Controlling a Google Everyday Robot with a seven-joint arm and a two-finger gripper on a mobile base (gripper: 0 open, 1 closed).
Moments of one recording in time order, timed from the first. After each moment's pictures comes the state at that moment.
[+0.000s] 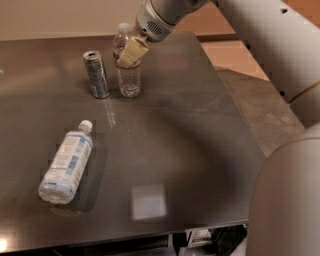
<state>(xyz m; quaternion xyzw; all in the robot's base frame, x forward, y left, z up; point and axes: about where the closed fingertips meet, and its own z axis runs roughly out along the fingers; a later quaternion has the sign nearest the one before) 0.672 0.070 0.968 -0.62 0.69 0.14 0.34</state>
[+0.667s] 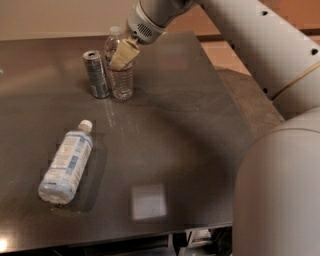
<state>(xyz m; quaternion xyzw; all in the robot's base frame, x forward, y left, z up) 0.676 0.096 0.957 -0.63 0.69 0.16 0.32</state>
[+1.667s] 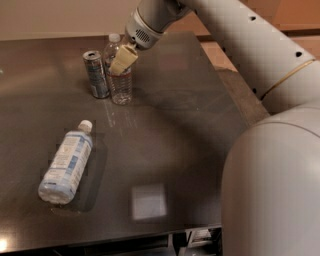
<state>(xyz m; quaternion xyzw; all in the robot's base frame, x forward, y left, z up) 0.681 0.102 0.938 -0.63 0.69 0.18 0.30</state>
